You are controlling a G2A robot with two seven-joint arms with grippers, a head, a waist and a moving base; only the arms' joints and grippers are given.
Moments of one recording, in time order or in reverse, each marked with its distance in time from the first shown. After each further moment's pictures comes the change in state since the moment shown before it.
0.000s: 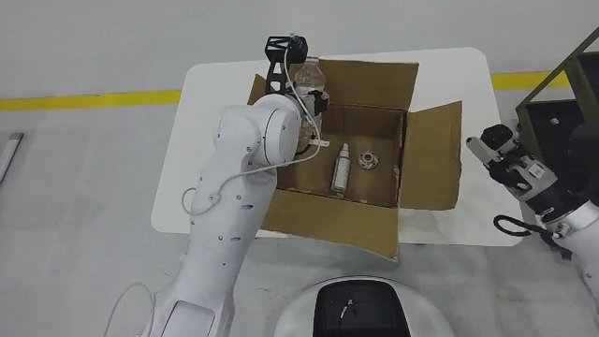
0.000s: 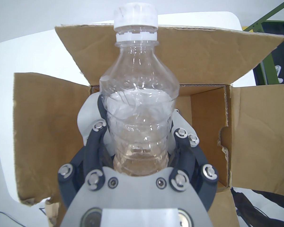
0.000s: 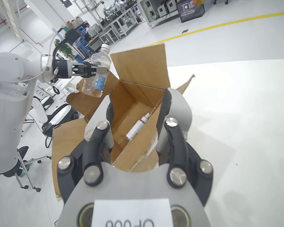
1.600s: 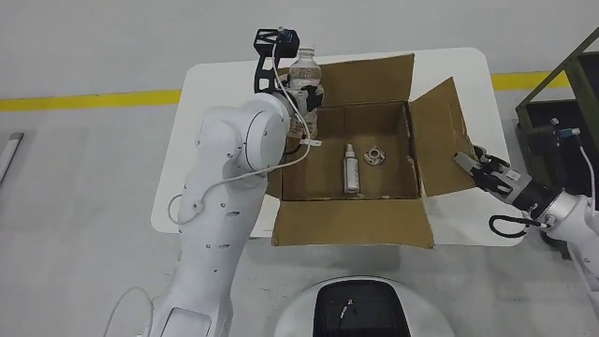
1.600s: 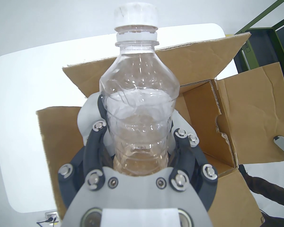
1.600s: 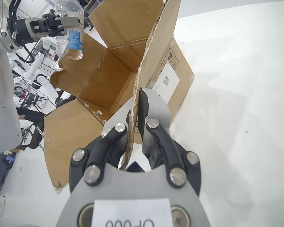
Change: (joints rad) left arm 0.025 0.011 -0.059 -0.082 0.005 -0.049 -0.008; right arm 0.128 0.018 -0.058 0.162 0.081 -0.066 0.265
